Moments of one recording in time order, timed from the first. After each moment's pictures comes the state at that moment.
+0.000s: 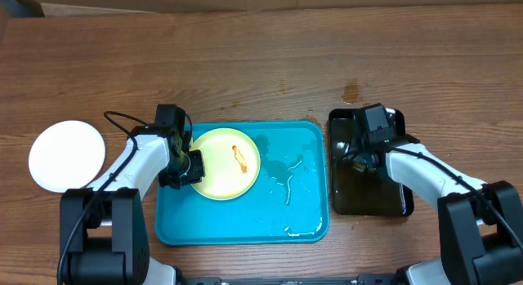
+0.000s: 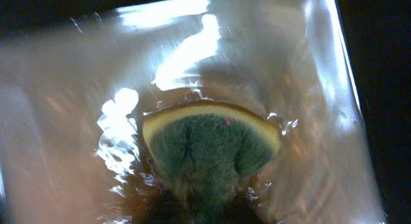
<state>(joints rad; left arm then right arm) -0.03 1.69 0.91 -0.80 0.08 -0.26 0.26 1.66 0.80 -0.38 0.24 0.49</state>
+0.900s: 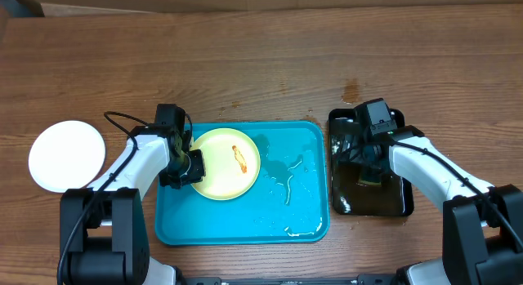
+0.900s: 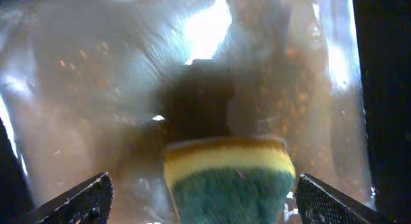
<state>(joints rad) -0.03 1.69 0.91 -0.79 0.09 -0.26 0.25 1.65 0.87 -0.53 0.17 0.46</state>
